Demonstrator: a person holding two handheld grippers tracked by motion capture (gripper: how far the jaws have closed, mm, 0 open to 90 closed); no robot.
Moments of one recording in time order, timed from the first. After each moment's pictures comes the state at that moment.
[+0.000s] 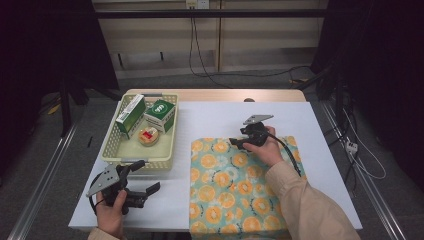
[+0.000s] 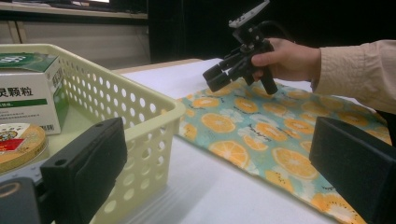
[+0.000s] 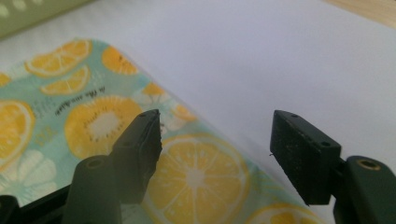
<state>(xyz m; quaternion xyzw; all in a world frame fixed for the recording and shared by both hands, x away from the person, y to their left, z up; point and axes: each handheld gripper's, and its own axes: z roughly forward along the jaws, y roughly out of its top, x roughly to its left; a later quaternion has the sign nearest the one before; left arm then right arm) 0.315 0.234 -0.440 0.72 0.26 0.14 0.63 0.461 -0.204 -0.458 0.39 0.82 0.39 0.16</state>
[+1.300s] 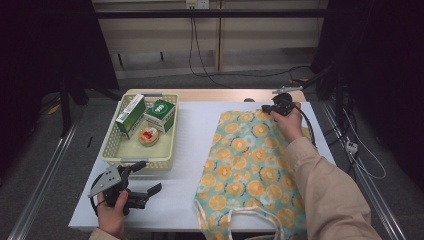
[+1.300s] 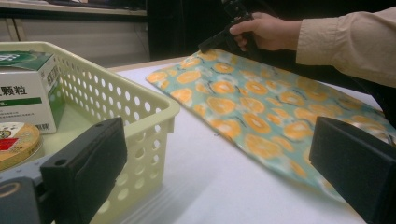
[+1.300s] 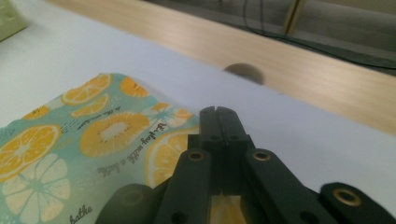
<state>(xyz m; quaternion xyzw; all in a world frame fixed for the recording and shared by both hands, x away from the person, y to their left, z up) 0.312 0.231 -0.438 0.72 0.26 0.14 0.63 0.535 -0.300 -0.422 0.49 0.75 0.38 0.21</state>
